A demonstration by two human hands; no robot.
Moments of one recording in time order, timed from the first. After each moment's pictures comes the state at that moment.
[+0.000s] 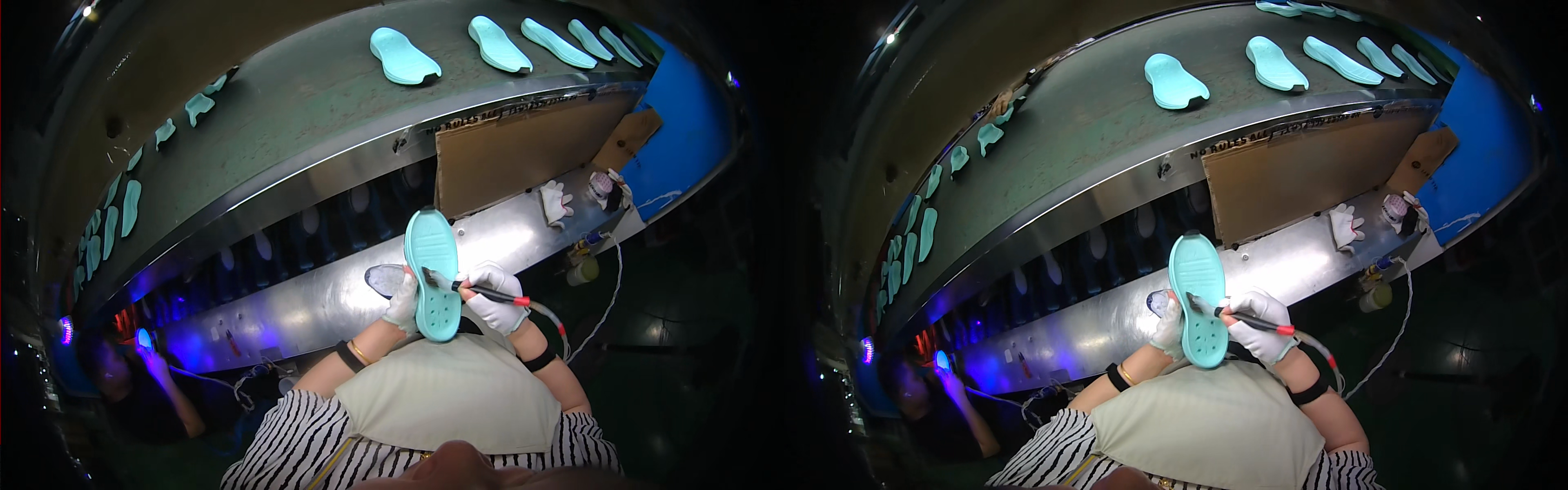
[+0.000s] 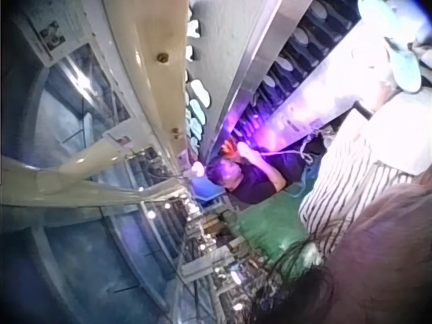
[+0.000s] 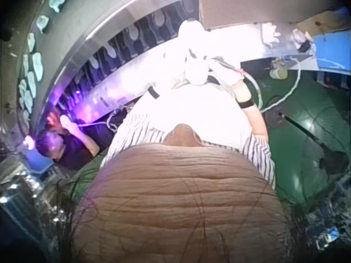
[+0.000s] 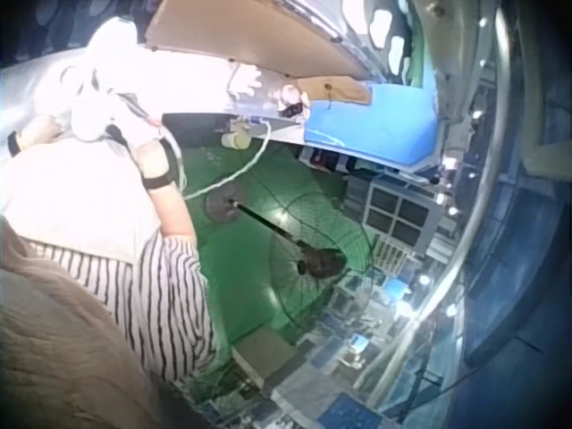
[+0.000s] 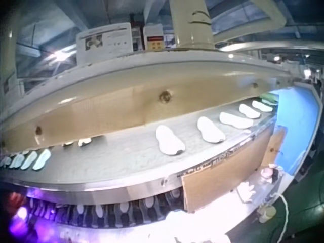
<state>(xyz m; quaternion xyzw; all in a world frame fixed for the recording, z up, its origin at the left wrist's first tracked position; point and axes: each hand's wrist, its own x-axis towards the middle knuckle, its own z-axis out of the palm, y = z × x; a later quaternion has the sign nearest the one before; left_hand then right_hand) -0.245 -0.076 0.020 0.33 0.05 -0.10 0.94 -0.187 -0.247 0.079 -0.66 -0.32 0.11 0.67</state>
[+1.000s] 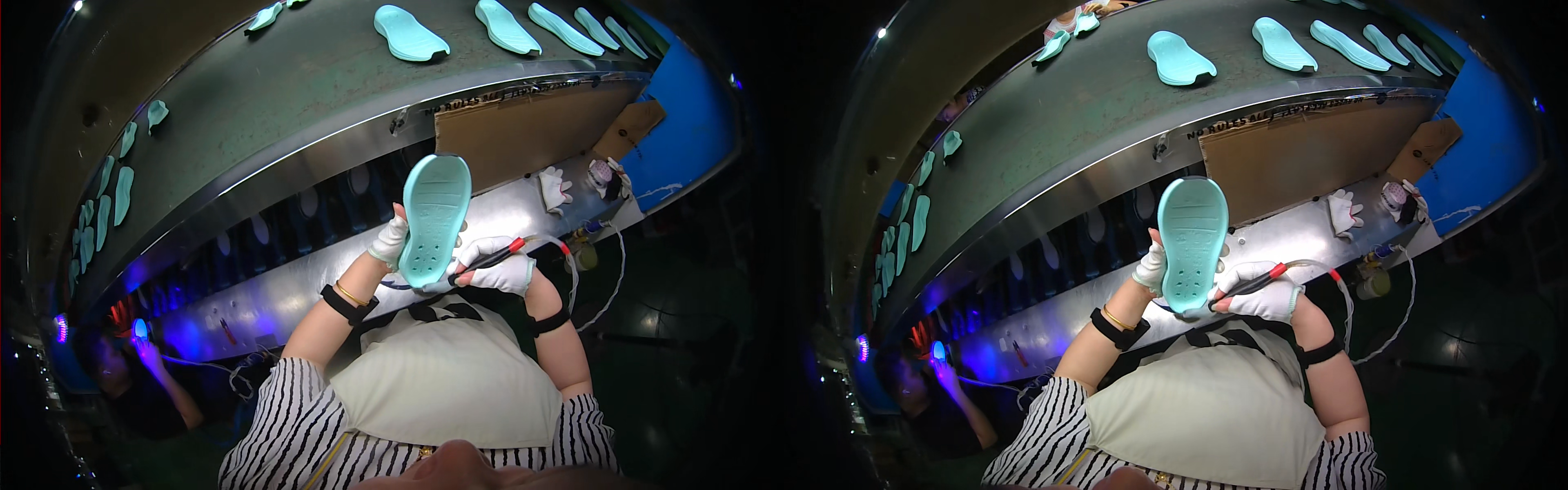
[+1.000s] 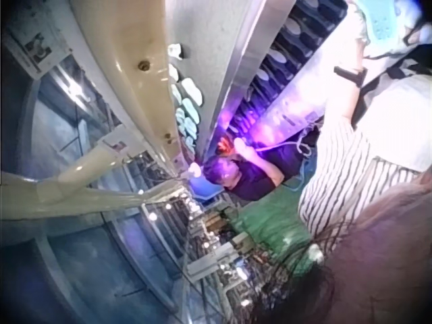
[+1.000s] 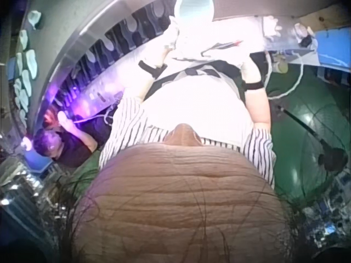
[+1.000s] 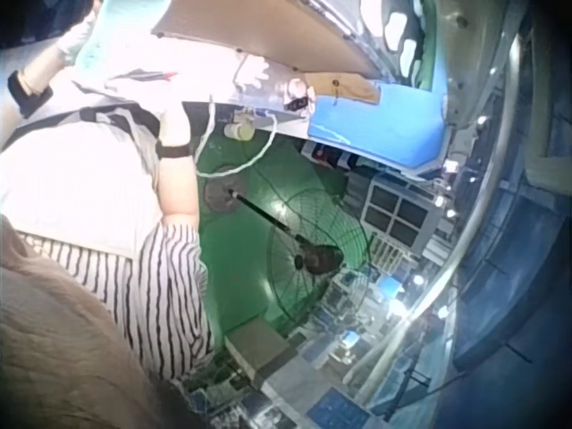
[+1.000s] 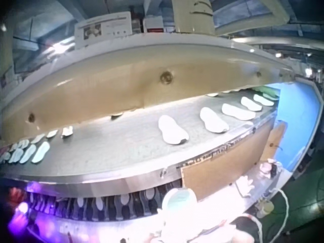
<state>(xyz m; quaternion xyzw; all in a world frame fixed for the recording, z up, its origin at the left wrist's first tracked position) -0.178 -0.033 0.062 0.32 -0.14 -0.20 0.91 -0.146 -0.250 0.101 -0.61 -0.32 0.38 0.62</state>
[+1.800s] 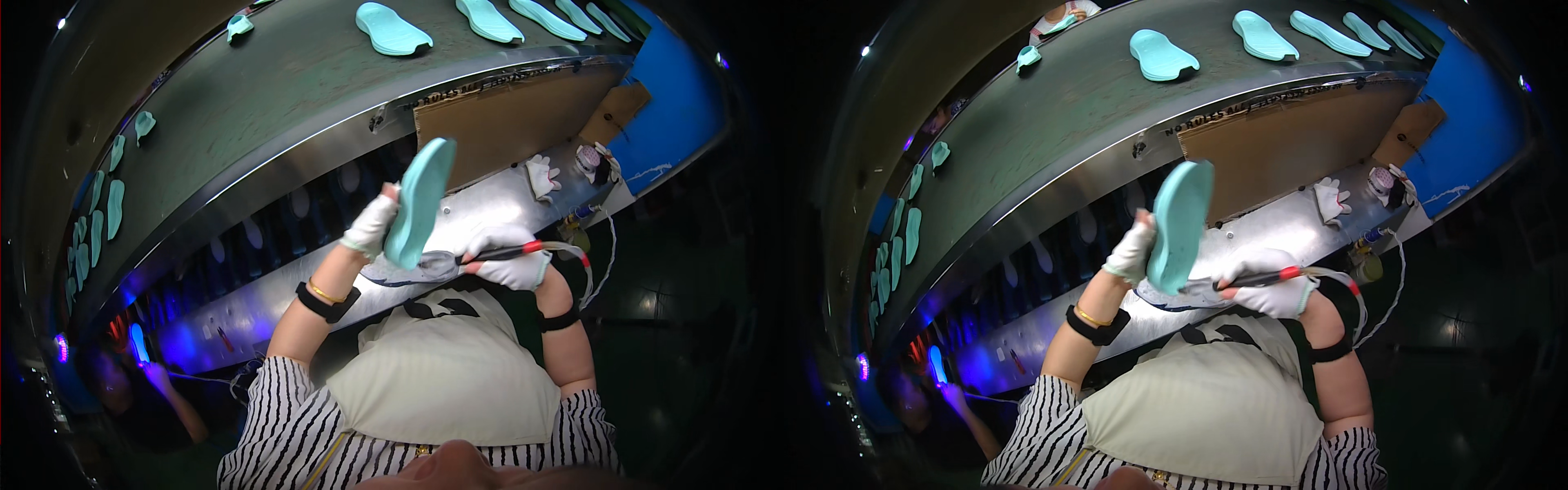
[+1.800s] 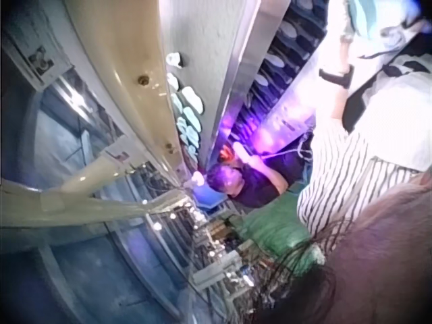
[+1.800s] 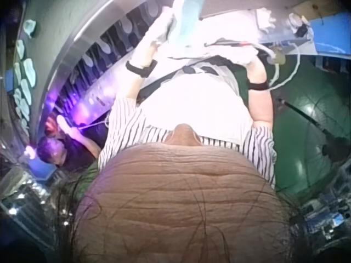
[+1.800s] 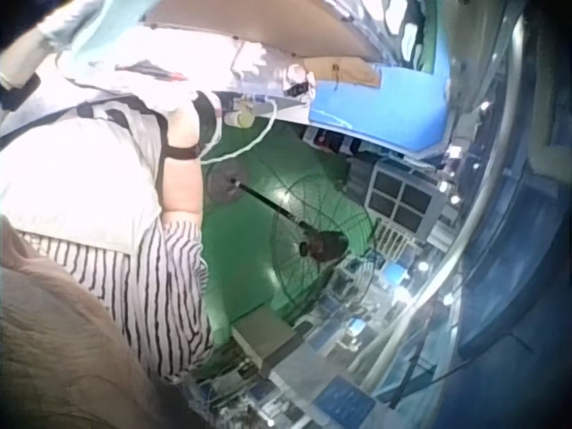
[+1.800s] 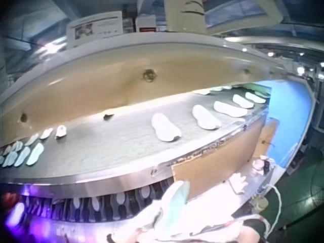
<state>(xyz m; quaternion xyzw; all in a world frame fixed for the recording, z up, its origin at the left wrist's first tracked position) -0.178 -0.014 0.080 0.54 -0.02 -0.11 0.83 -0.154 -0.269 0.133 -0.65 -0.42 0.23 0.59</state>
